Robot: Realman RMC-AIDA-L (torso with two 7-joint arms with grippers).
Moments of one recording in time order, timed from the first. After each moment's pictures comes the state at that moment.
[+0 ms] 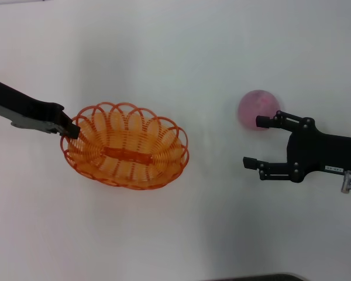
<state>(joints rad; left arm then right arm) -0.82 -2.08 0.66 0.87 2.75 1.72 -2.50 0.37 2.09 -0.37 -0.45 -2.21 -1.62 0.78</state>
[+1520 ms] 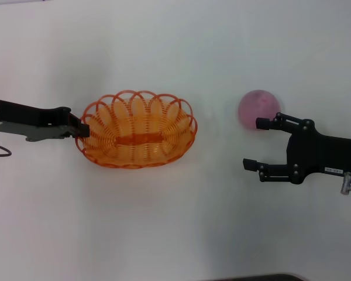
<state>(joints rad) -0.64 -2.17 0.68 0.95 2.59 1.55 -2.60 0.37 2.09 -0.38 -0.45 -2.21 -1.61 0.78</state>
